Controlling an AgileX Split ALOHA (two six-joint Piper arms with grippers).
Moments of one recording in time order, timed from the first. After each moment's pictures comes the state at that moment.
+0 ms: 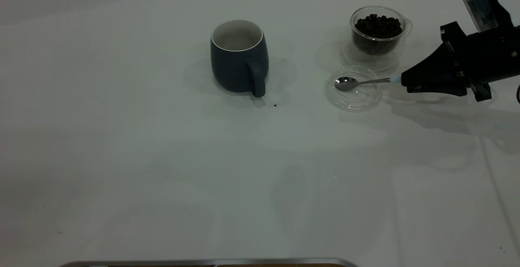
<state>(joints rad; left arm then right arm) 0.01 -0.02 -0.50 0.01 1.15 -0.04 -0.19 2.45 -1.11 1.48 0.87 -1.39</state>
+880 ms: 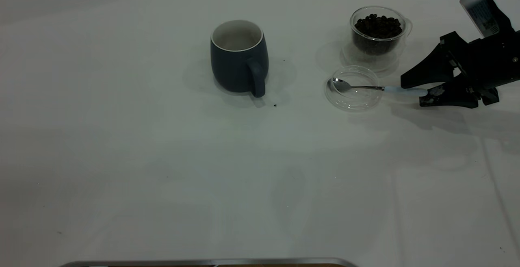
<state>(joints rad) 0.01 -0.02 -0.50 0.01 1.15 -0.04 -0.19 2.45 -1.11 1.45 0.79 -1.39</state>
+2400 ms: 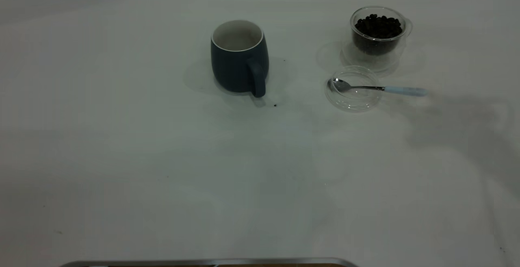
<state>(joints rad) 0.01 -0.02 -0.50 0.01 1.15 -0.04 -0.02 1.44 -0.73 1.50 0.44 -1.45</state>
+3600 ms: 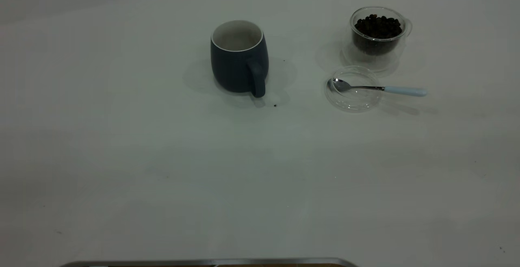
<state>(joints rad) 0.01 -0.02 -0.50 0.01 1.15 -0.04 -0.01 0.15 -0.48 -0.04 1.12 0.09</state>
